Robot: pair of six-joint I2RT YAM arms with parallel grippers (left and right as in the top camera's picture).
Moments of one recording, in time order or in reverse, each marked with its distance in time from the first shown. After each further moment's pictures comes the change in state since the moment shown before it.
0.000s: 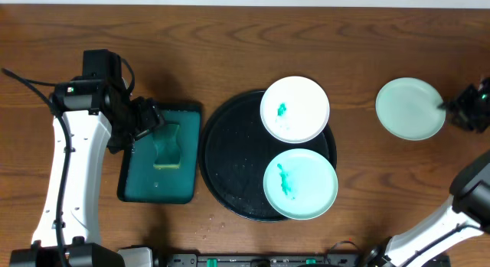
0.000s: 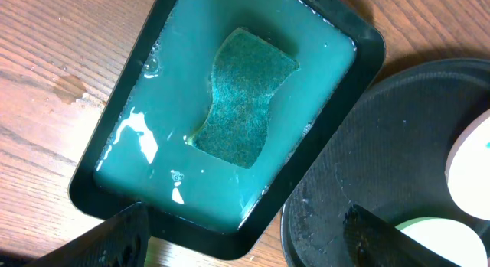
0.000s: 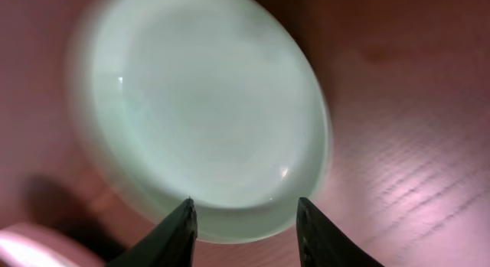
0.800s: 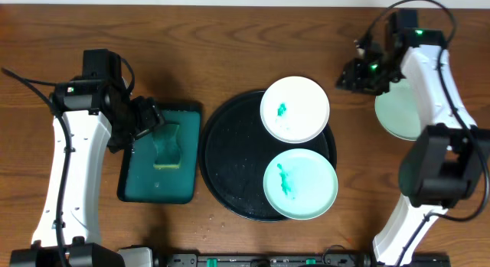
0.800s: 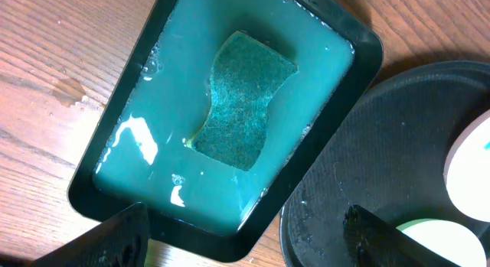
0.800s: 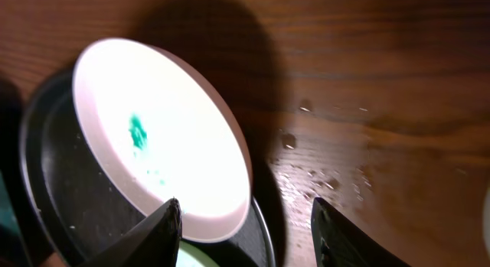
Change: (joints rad) left arm 0.000 0.000 0.000 0.007 0.000 0.000; right arm 0.597 0.011 0.032 -0.045 -0.020 -0.163
